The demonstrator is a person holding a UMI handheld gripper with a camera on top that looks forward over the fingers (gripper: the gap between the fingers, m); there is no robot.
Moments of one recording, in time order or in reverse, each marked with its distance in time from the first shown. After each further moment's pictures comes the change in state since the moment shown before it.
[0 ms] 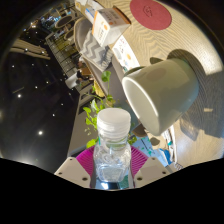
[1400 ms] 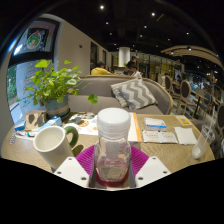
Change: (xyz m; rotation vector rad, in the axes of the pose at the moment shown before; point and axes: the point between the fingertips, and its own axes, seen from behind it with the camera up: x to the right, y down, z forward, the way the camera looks) arm 0.016 -0.254 -0.117 0.118 0.740 -1.944
